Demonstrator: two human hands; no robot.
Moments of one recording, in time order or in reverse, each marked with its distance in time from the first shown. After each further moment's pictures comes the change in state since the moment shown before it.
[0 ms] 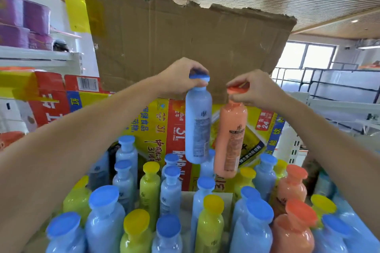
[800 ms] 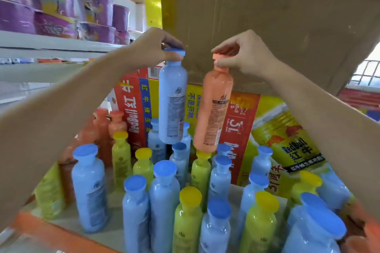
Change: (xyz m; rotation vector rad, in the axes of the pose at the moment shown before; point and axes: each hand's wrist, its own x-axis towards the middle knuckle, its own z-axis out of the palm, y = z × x) left_hand -0.098 -0.029 -0.125 0.234 0.215 -0.328; right_hand 0.065 -0.110 0.051 0.353 -0.008 -0.307
